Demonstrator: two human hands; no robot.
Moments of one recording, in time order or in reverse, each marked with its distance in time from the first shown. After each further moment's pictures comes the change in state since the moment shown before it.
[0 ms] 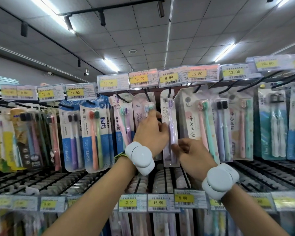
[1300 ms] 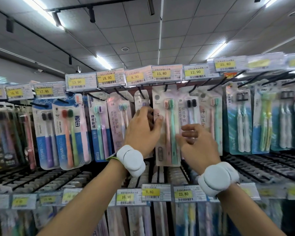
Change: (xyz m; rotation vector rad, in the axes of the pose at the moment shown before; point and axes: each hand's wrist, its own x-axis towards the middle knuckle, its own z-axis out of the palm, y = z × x) left_hand -0.007 0.033 0.050 -0.035 0.137 0.112; right_hand -0.022 0.006 -0.086 0.117 0.260 -0.005
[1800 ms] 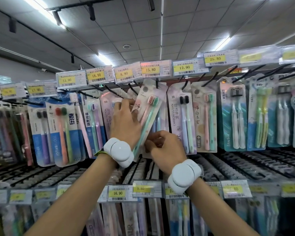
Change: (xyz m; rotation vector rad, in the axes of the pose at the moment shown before) left_hand 0.012 0.000 -0.006 0.130 0.141 -0.072; right_hand -0.004 0.008 0.040 -0.010 -0.263 -0.004
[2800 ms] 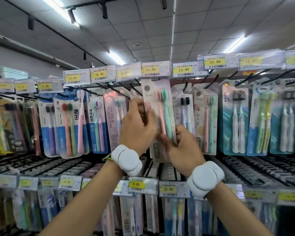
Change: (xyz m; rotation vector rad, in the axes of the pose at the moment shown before) left_hand -0.033 0.040 0.003 -0.224 0.059 0.003; right_hand -0.001 0.014 -0.041 0.099 -0.015 -0.133
